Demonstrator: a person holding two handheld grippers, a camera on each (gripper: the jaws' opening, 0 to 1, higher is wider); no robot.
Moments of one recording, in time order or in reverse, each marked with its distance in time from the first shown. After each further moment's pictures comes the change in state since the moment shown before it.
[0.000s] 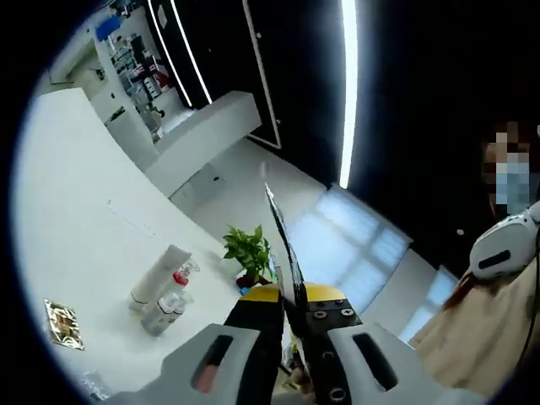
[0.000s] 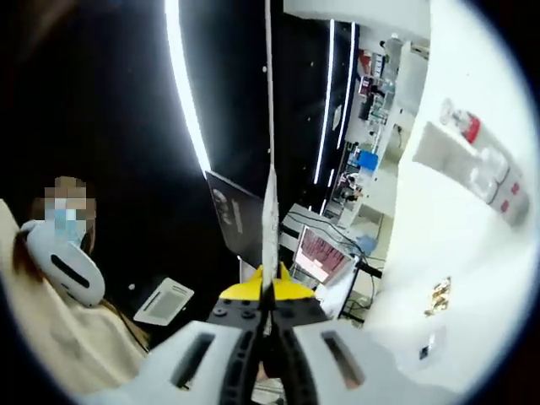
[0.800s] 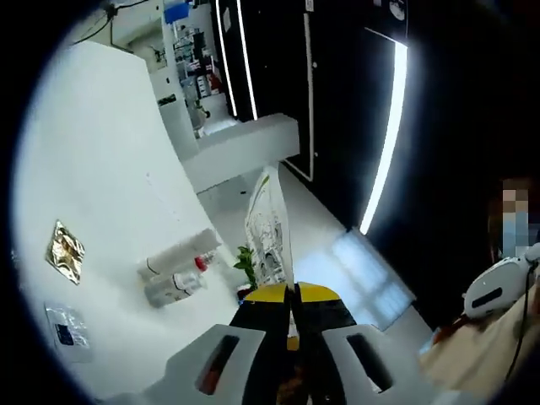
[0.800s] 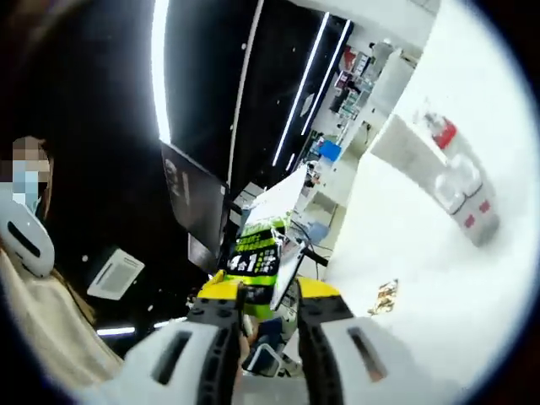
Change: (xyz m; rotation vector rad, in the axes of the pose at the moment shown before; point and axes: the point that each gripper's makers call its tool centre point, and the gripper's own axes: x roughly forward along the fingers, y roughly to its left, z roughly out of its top) left arm -0.033 0.029 -0.008 -0.279 -0.199 0.104; right arm -0.001 -0.066 -0.013 -0.178 0.169 -0.254
